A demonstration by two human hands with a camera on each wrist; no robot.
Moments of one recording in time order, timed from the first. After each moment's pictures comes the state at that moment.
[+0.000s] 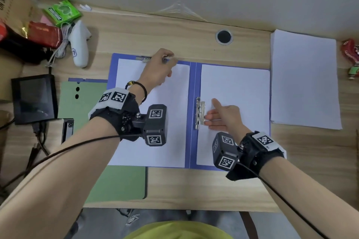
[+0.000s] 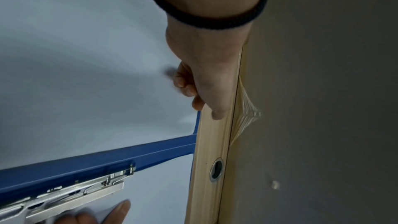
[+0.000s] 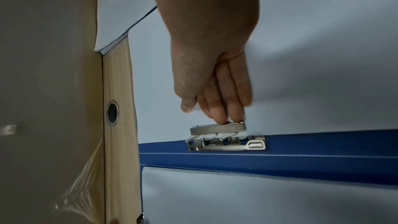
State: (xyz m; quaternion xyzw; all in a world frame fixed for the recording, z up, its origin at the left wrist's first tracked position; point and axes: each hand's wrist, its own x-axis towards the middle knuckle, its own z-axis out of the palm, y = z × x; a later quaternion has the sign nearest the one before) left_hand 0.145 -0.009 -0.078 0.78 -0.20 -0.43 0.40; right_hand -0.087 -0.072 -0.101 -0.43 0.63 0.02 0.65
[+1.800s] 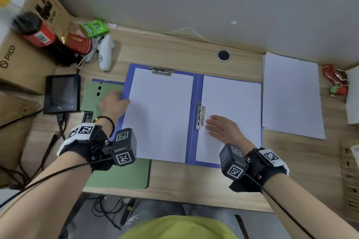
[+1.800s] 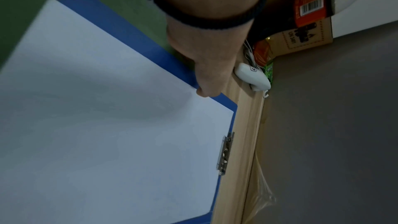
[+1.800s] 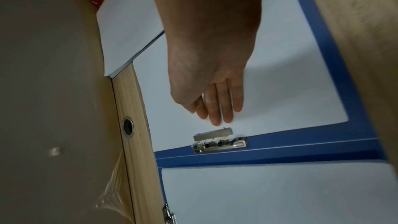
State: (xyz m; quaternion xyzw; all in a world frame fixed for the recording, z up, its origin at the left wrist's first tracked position) left_hand 0.179 0.154 -0.109 0.89 -0.02 -0.31 0.33; right_hand -0.118 -0.054 -0.084 -0.34 0.57 0.00 0.75
